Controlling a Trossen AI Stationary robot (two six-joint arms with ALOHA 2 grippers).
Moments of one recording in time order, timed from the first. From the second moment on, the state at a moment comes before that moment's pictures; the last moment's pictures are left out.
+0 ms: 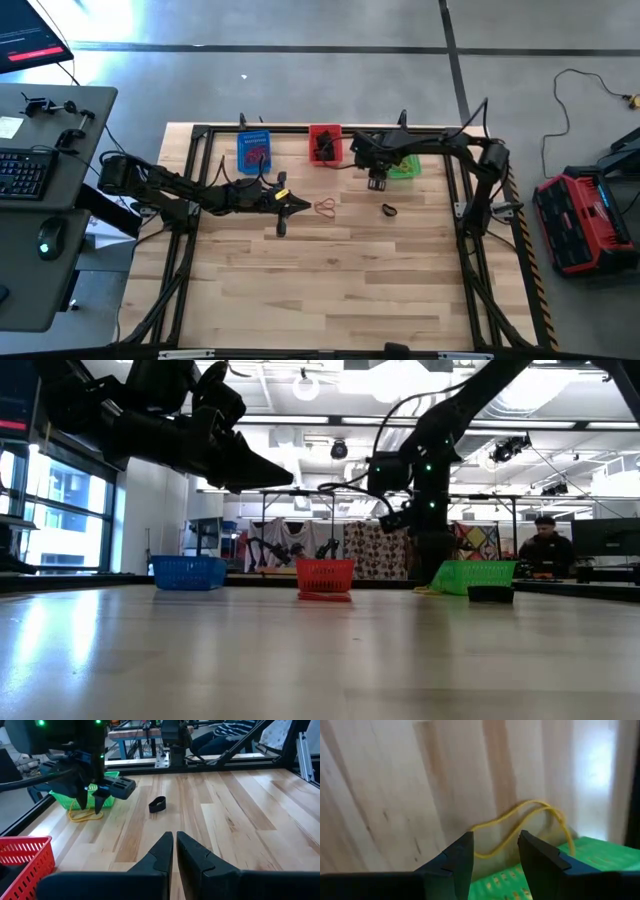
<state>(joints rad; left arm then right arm) 0.05 1.45 0.44 0.78 -0.02 0.08 -0.49 1.84 1.18 -0.74 0.24 -0.34</state>
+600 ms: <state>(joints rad) 0.05 1.45 0.44 0.76 -0.02 0.08 -0.54 1.92 1.18 -0.74 0.13 -0.40</state>
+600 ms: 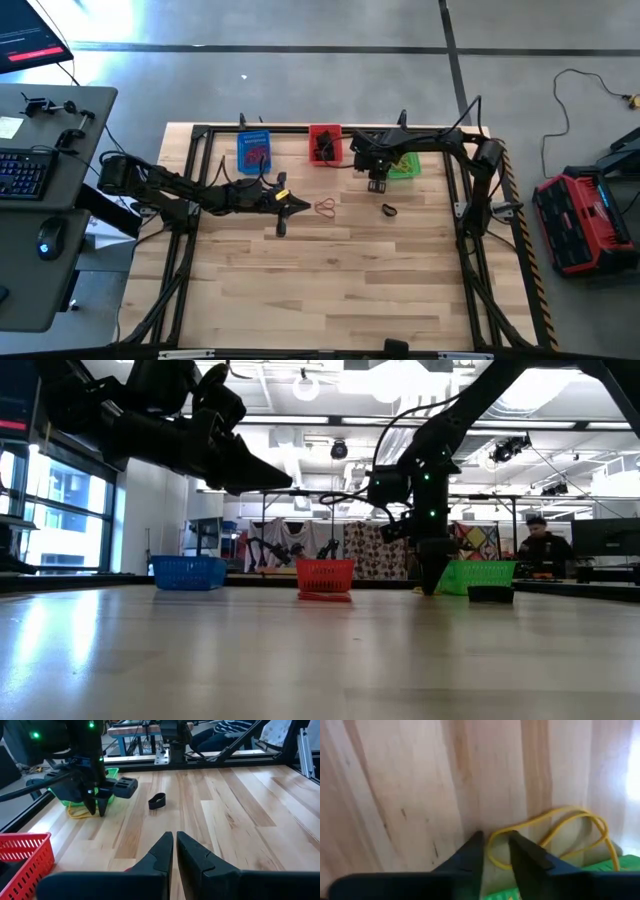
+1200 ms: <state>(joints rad) 0.05 1.45 0.44 0.76 -0.02 0.08 -0.48 1.80 1.23 -0.75 0.15 -0.37</state>
